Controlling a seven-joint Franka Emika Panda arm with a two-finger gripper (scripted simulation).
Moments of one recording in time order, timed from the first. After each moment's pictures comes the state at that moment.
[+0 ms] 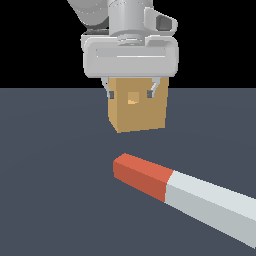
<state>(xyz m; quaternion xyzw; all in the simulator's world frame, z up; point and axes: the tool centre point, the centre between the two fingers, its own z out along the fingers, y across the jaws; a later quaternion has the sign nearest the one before) 0.007 0.013 0.179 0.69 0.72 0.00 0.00</state>
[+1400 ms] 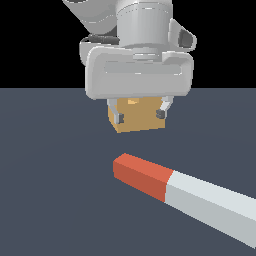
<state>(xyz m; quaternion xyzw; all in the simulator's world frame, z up) 0.027 -0.050 0.142 0.57 0.82 0.00 0.00</state>
